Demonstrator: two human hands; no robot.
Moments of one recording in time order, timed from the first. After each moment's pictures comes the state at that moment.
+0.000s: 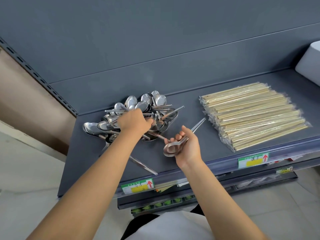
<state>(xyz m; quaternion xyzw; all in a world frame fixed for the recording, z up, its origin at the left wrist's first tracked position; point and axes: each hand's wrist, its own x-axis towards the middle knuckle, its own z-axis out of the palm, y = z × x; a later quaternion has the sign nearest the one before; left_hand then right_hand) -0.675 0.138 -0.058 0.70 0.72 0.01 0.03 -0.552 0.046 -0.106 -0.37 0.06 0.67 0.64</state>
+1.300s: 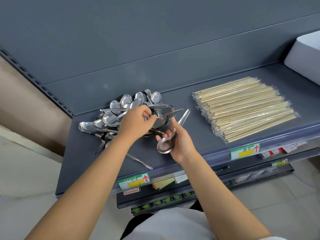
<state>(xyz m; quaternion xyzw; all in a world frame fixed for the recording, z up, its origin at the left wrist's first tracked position) -0.673 0.107 -0.056 0.76 0.59 0.20 0.19 -0.545 0.045 -0.111 -0.36 -0.02 0.72 0.59</state>
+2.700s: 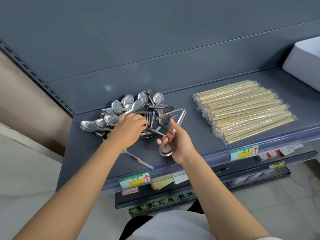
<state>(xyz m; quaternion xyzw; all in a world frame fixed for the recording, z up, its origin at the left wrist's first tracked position) -0.714 0.108 -0.072 0.88 0.47 0.04 0.02 -0.548 0.040 -0.107 -0.38 -0.02 0.73 0.57</state>
